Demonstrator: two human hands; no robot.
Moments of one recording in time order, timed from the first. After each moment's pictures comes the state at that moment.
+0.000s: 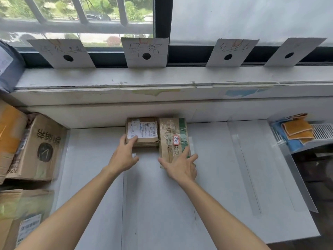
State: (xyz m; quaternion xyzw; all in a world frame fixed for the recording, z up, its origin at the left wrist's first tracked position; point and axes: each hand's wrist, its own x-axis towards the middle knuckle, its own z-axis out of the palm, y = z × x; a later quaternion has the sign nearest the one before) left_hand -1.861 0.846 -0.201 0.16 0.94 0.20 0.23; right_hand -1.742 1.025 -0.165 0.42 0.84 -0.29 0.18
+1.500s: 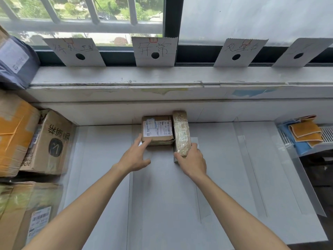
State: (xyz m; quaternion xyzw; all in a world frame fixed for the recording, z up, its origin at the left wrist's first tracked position) left_hand -1.850 0.849 -0.193 0.24 0.92 0.17 0.27; right_hand -1.741 1.046 -0.165 0.37 0.86 -0.32 0.11
